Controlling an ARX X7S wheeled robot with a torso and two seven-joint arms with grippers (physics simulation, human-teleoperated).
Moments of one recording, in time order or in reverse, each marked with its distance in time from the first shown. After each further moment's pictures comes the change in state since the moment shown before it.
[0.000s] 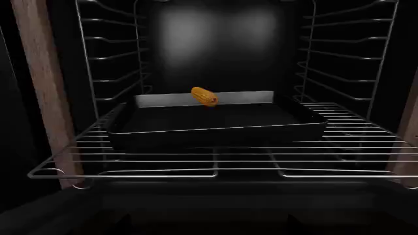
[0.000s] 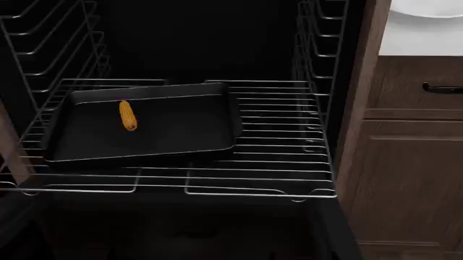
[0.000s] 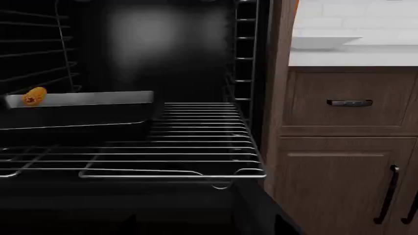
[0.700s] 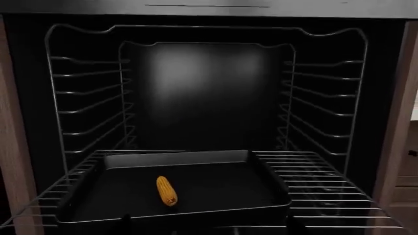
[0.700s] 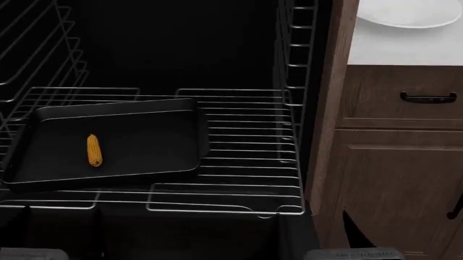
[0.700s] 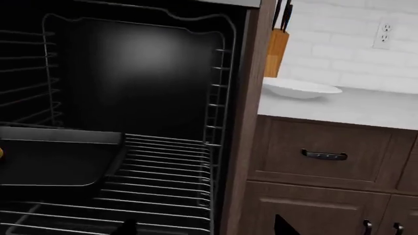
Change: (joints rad) left arm -0.028 -0.090 0.057 0.318 -0.100 -0.232 -0.081; right arm 0.055 0.117 -0.082 -0.359 0.018 0.352 0.073
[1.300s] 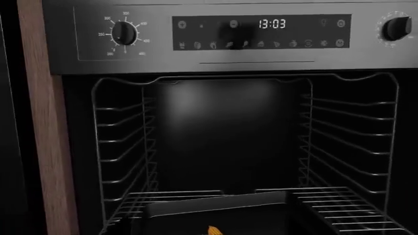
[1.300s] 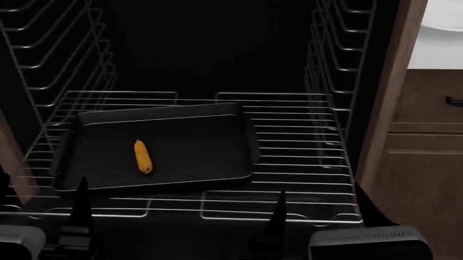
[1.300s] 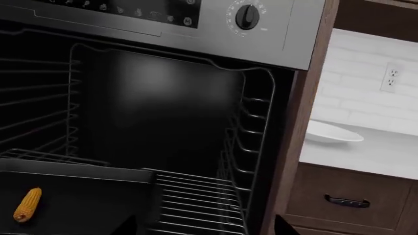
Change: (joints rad) left arm -0.059 -0.065 0.012 0.227 -0.043 -0.181 -0.038; right arm 0.048 0.061 -0.016 -0.194 -0.002 0.152 0.017
